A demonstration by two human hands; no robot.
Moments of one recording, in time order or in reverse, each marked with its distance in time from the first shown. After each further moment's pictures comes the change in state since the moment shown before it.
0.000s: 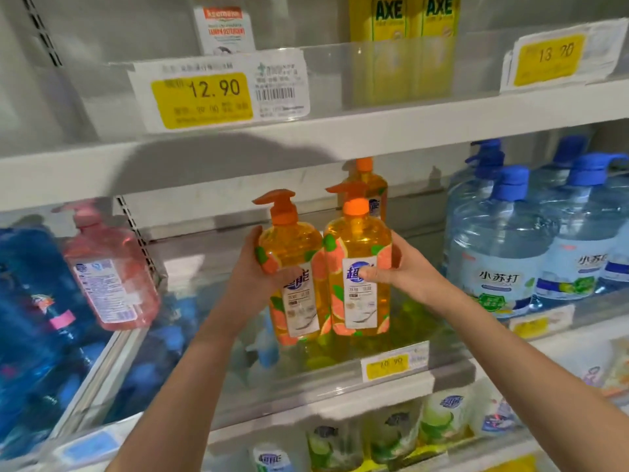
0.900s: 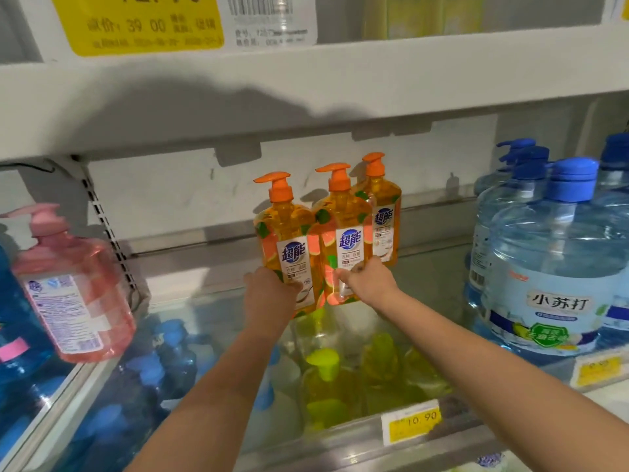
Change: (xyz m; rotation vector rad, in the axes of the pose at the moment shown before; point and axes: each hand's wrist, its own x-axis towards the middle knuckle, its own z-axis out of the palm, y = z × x) left_hand 0.077 -0.075 0.050 0.459 0.201 -0.218; right_hand 0.109 0.043 0.063 -0.231 0.281 0.288
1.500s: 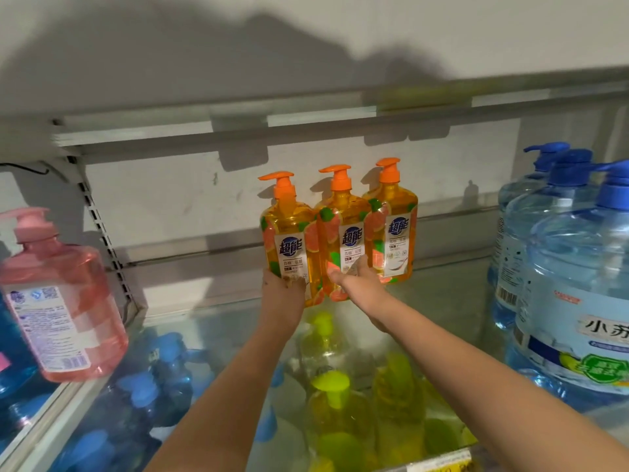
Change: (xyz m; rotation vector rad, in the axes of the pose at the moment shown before) left_hand 0.035 -0.007 0.032 -0.439 -0.019 -0.021; right_hand 0.038 0.001 0.030 0.205 -0.161 -0.059
